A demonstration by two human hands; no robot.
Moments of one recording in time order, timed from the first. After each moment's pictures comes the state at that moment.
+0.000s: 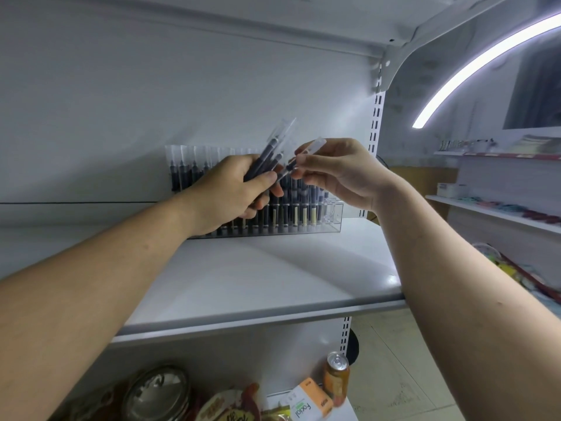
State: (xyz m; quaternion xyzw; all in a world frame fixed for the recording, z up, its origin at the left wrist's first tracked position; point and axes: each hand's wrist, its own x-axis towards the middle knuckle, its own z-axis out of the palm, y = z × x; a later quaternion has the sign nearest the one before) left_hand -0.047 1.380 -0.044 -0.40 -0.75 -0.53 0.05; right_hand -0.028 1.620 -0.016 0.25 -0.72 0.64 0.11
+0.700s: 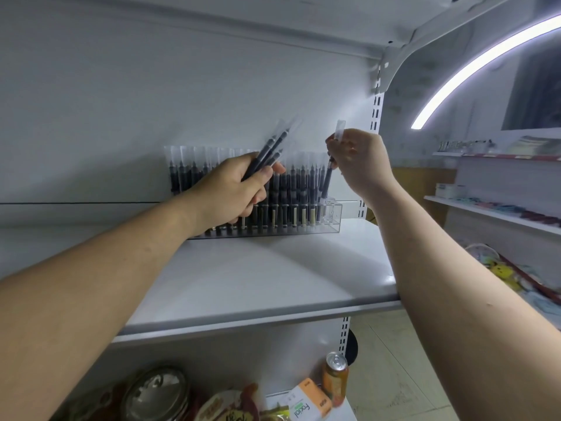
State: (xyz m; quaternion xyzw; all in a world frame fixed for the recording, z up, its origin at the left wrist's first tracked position) left_hand -0.047 1.378 -0.044 -0.38 -0.78 -0.49 0.08; right_hand -0.048 1.639 -0.017 0.09 -0.80 0.36 0.48
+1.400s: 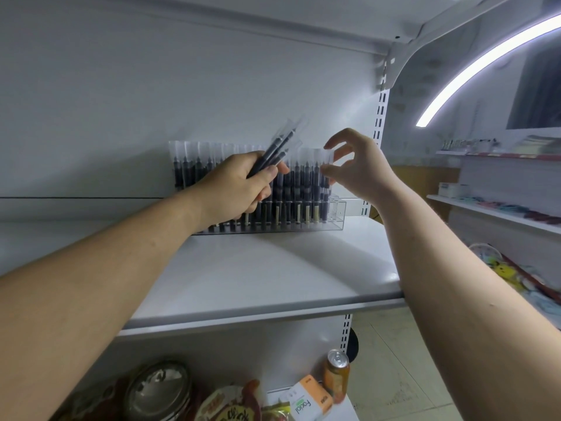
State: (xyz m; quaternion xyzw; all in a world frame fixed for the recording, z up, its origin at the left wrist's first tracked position) left_hand -0.040 1.380 -0.042 -0.38 -0.79 -0.48 0.08; right_hand -0.035 1.638 -0.024 0.09 -0.86 0.31 0.39
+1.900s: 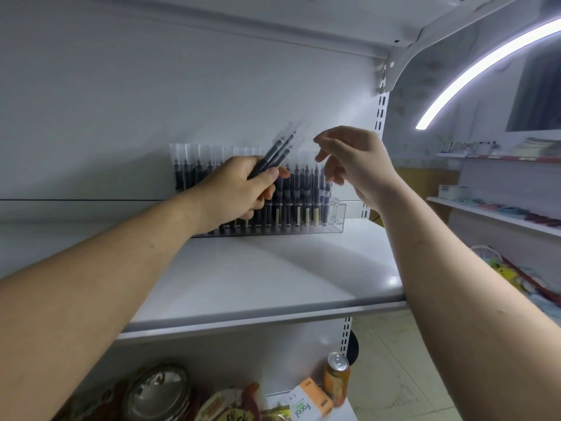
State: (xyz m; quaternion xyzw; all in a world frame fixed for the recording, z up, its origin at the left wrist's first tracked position) left_hand -0.045 1.380 -0.043 -0.38 -0.77 -0.52 0.04; right_hand -0.031 1.625 -0.015 0.19 -0.76 0.52 0.33
